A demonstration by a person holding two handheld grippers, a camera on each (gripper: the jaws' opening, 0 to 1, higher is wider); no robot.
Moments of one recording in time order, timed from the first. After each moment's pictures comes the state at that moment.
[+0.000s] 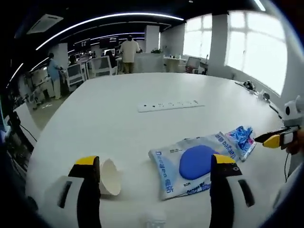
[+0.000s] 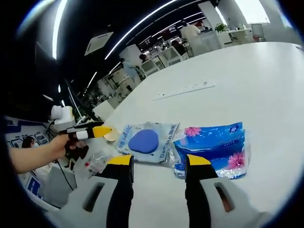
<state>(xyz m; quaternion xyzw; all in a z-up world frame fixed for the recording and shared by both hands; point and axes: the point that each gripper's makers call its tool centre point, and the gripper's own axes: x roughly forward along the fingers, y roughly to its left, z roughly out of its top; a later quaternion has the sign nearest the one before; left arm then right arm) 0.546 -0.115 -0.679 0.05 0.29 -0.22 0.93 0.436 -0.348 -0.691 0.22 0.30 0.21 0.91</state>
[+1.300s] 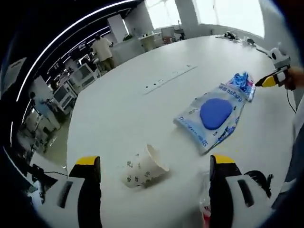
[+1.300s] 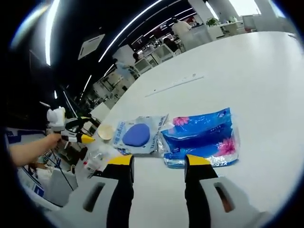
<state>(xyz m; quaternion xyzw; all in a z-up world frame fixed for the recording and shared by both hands) 0.531 -0.049 -0.672 0.31 0.33 -0.29 0.84 0.422 -0.361 -0.708 0.24 0.32 0.19 0.90</state>
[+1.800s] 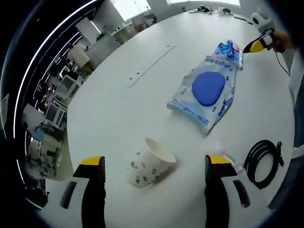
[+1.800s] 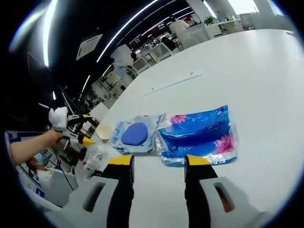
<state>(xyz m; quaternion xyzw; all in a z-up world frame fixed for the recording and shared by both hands) 0.536 -0.047 -0.685 0.38 0.35 -0.33 0.79 0.421 -0.363 -0.712 0.25 0.33 0.18 0.89</state>
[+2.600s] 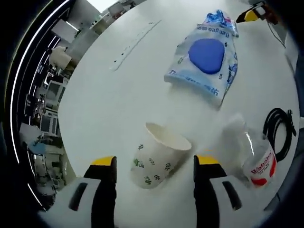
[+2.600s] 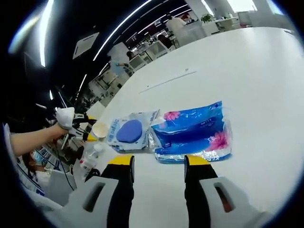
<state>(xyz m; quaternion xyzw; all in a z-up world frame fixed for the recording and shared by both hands) 0.556 -0.023 -0.726 0.47 0.40 -0.35 0.71 0.419 -0.373 -0.721 0.25 0.34 0.17 0.89</state>
